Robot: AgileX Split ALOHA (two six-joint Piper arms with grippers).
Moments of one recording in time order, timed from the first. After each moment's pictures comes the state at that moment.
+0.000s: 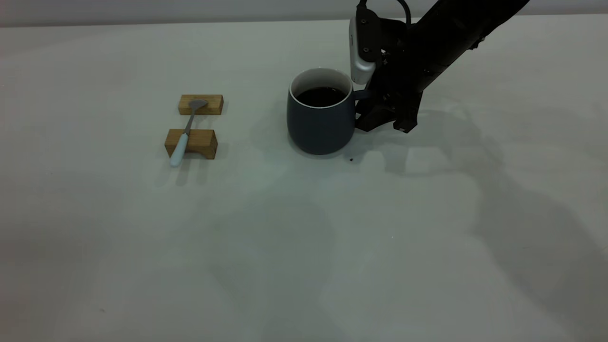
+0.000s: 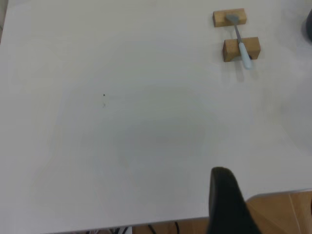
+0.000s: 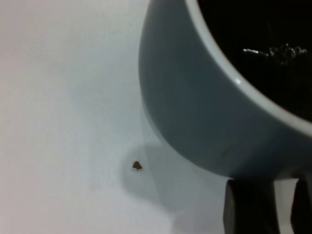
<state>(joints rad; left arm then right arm) 0.11 -0.02 -0.49 -0.10 1.14 0.20 0.27 2.55 -1.62 0.94 0.54 -2.10</state>
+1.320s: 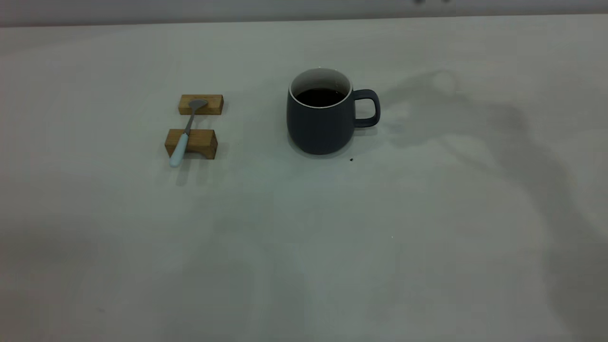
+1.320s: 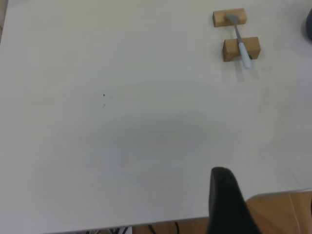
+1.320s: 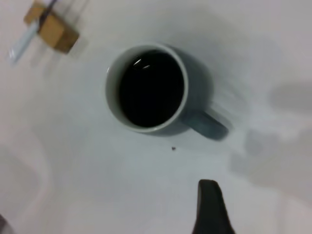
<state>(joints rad) 0.11 -0.02 -0.49 -0.10 1.14 0.20 0.15 2.09 -1.61 0.54 0.90 -0.70</state>
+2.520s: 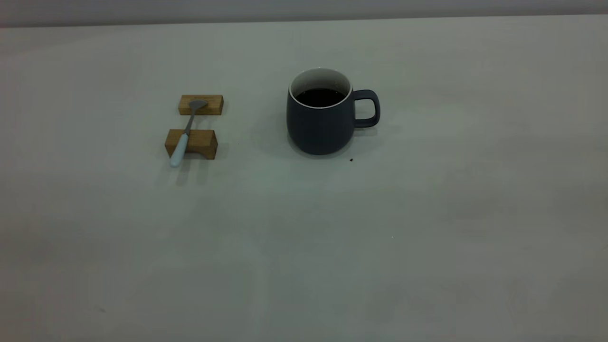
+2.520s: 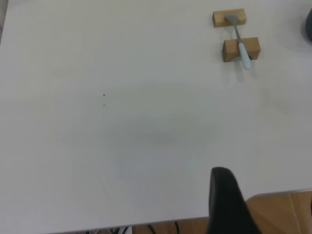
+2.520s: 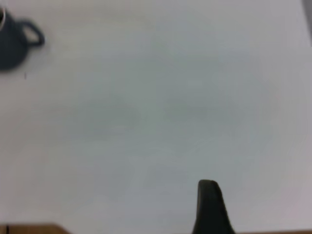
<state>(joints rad) 0.11 -0.02 -0.49 -0.10 1.14 0.20 0.06 0.14 -0.48 -0.08 1.12 0.08</state>
